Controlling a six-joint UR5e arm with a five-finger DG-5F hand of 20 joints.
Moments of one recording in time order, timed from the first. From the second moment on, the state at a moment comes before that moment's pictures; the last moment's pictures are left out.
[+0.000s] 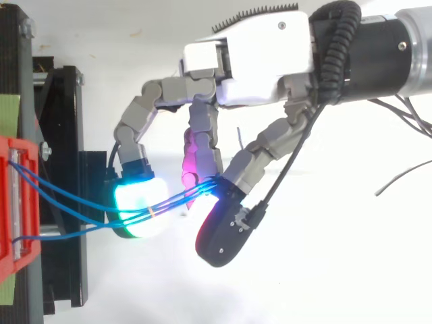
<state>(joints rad) -0.01 -2.33 -1.05 -2.96 -1.77 -0.04</state>
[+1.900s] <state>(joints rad) -0.02 -2.33 -1.05 -2.96 -1.78 -0.04</state>
